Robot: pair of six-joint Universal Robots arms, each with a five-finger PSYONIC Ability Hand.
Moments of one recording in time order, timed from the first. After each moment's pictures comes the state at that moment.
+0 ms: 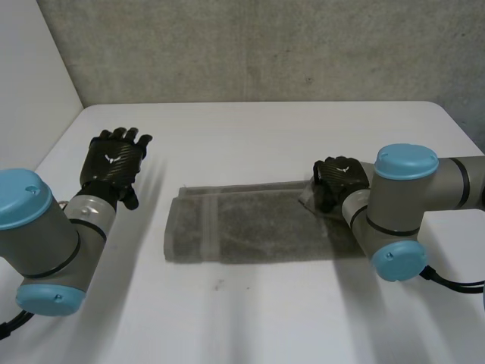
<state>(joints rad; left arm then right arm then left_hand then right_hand) 4.41 -1.95 -1.78 3.70 -1.54 3.53 2.00 -0.77 1.23 -0.17 1.57 2.97 0.17 0.16 0.17 0.17 0.03 0.58 0.68 0.67 0.66 0.48</state>
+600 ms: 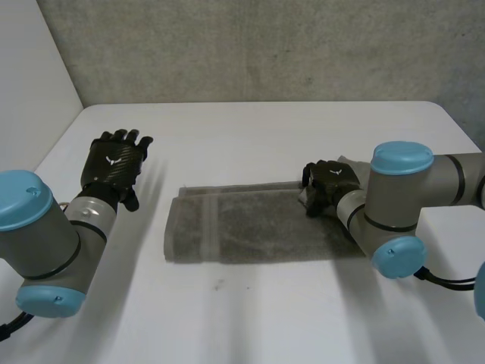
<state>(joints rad) 4.41 -1.95 -1.79 3.70 -1.54 3.53 2.00 -0.74 1.18 -0.11 1.50 3.09 0.17 0.16 0.17 0.17 0.03 0.56 0.65 0.64 0.63 0.46</state>
